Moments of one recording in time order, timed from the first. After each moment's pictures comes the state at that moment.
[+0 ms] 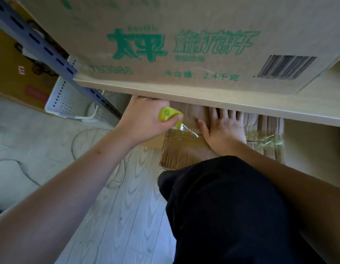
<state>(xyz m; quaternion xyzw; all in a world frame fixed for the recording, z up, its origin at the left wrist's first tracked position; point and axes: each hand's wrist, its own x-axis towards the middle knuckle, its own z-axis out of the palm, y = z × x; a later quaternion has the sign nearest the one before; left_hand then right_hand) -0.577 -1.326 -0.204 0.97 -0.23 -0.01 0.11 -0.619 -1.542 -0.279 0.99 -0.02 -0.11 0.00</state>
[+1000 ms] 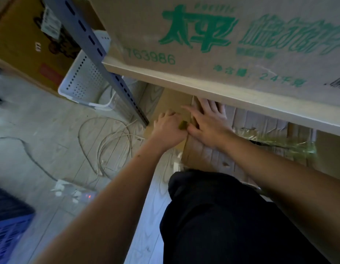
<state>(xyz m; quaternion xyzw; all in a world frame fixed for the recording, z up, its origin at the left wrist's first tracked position) -0.571 -1.312 -0.293 0.95 -0.03 -0.23 0.20 -0.569 -1.474 -0.301 0.97 0.19 -0.11 -0.09</state>
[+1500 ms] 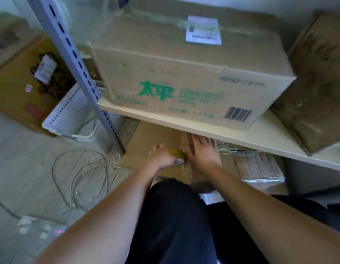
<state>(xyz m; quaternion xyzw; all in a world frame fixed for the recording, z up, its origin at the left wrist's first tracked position) -0.604 -1.372 -0.252 0.92 0.01 -0.32 0.24 -0.633 -1.537 -0.248 0.99 -0.01 -0.08 -0.09</state>
